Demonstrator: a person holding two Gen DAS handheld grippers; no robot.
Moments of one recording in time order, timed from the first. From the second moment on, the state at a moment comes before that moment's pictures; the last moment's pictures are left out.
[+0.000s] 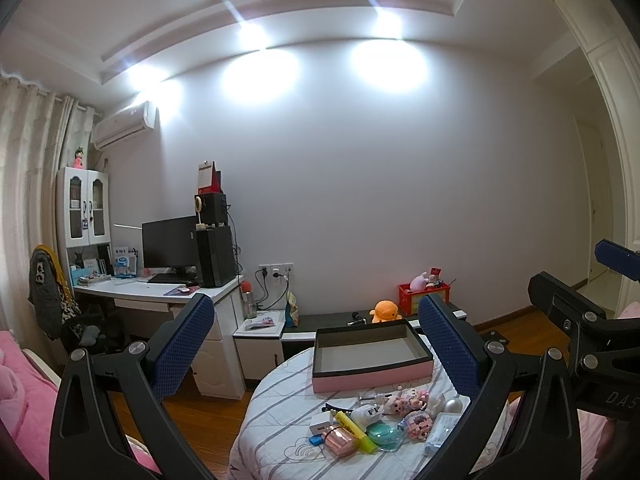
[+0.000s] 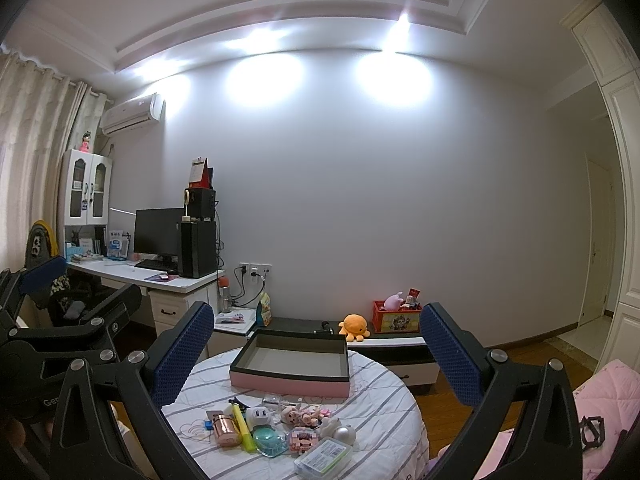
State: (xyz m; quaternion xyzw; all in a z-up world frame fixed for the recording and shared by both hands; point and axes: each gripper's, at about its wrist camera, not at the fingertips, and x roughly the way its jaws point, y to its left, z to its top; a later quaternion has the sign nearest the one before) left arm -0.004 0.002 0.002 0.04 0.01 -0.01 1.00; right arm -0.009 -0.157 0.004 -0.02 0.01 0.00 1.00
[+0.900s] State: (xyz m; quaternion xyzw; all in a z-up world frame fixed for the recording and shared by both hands) left arm -0.008 0.007 0.004 0.04 0.01 -0.01 1.00; right arm -0.008 -0.155 0.004 -0.02 0.01 0.01 1.00
